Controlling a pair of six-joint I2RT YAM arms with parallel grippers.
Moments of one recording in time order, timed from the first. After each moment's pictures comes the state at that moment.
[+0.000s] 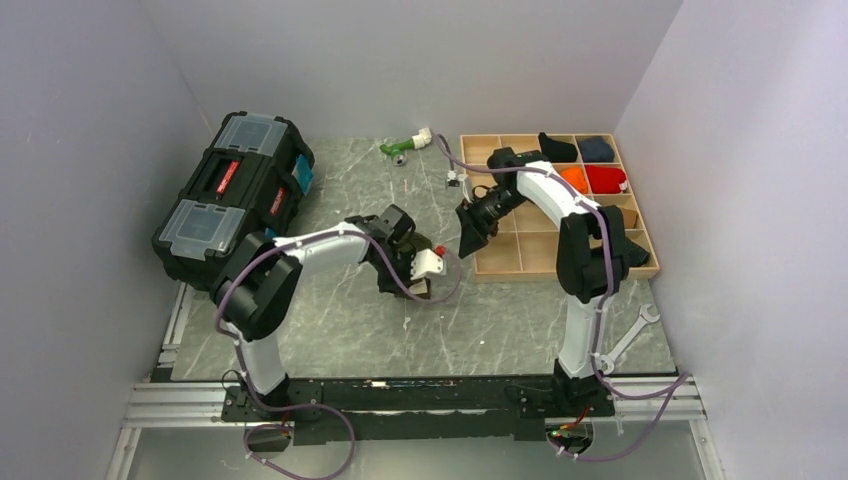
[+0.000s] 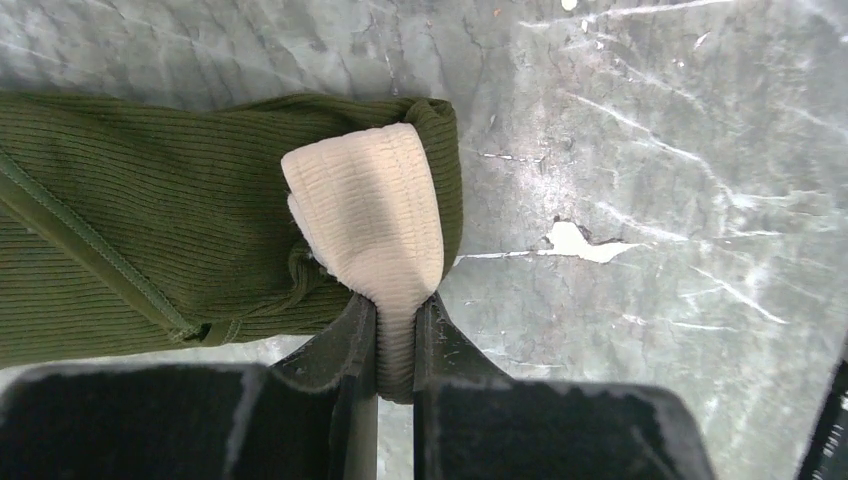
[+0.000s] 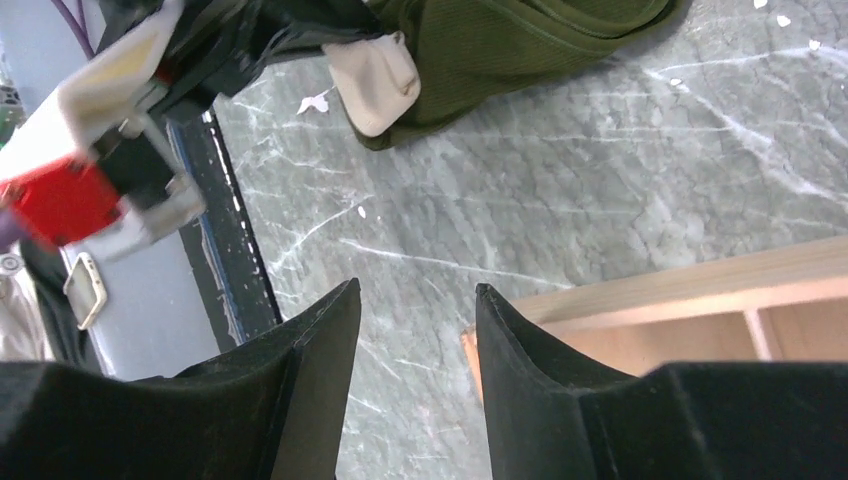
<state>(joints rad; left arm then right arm) -0.71 1.79 1.14 -0.58 0.41 0.83 0.29 2.04 1.67 -1.20 -0.84 -0.69</state>
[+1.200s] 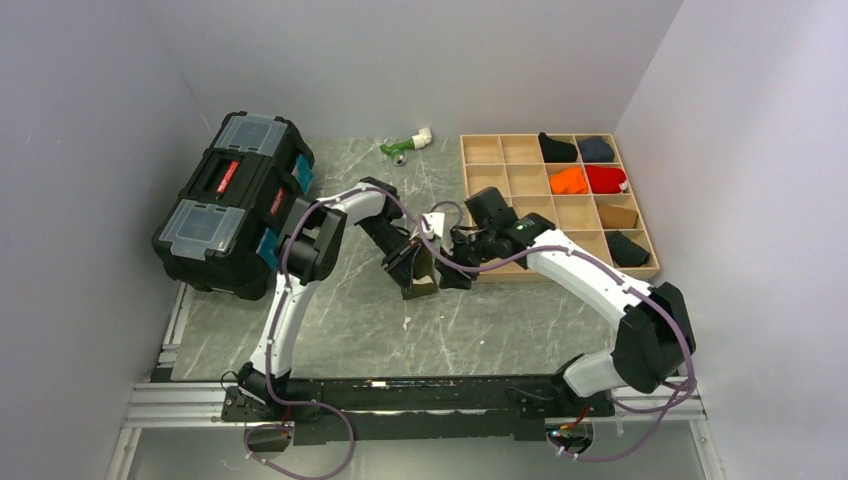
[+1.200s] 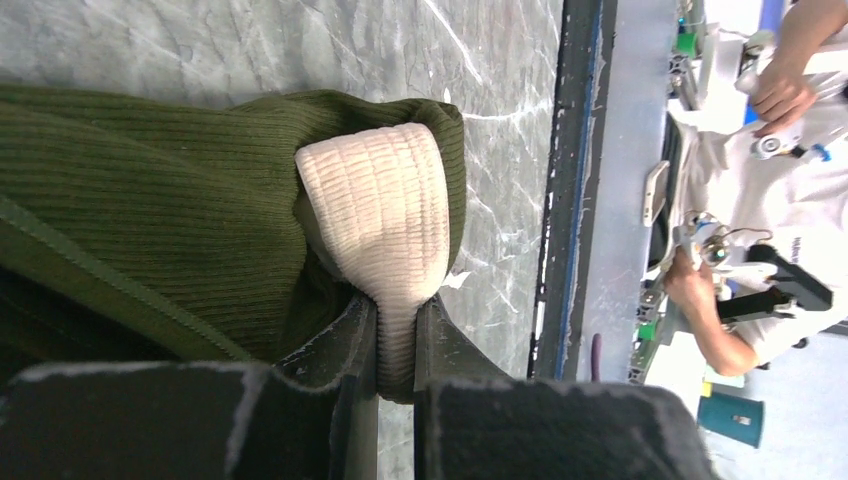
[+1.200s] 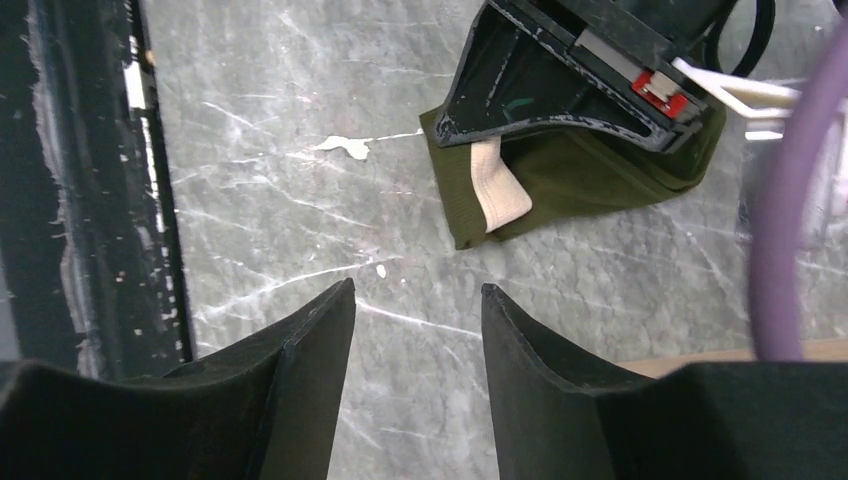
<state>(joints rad) -0.50 2.42 1.82 -1.39 1.03 0.92 0.59 1.41 1.09 -0.64 -0.63 -0.60</state>
